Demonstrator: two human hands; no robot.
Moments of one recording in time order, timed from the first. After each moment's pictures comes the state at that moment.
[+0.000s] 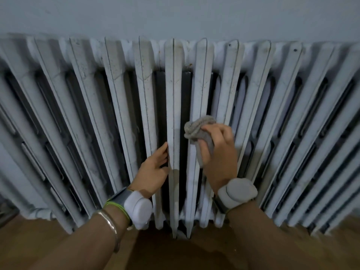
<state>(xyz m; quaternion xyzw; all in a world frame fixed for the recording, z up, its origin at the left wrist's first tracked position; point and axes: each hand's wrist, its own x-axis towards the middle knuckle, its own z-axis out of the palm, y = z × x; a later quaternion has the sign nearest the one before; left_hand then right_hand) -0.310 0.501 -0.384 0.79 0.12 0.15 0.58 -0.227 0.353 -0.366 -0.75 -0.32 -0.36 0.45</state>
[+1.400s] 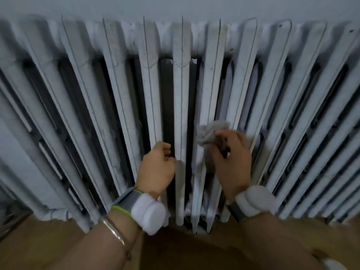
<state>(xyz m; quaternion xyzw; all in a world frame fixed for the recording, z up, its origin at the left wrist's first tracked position) -0.337 0.561 -0.379 0.85 0.17 0.21 0.46 -0.259 0.407 -0.392 -0.77 -0.26 -0.31 0.50</state>
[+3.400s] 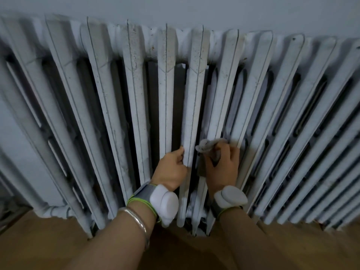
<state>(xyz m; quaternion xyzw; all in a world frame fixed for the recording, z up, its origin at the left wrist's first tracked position) -0.316 0.572 -0.398 0.81 0.11 0.11 0.57 -0.246 0.450 -0.433 -0.78 -0.20 -0.35 0.47</state>
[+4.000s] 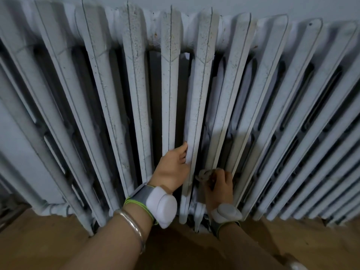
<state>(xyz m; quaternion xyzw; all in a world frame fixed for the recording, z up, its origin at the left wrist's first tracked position) -0.322 0.576 -0.396 0.81 0.11 0.08 0.58 -0.253 0.446 -0.520 -0.86 -0.15 -0.21 0.43</state>
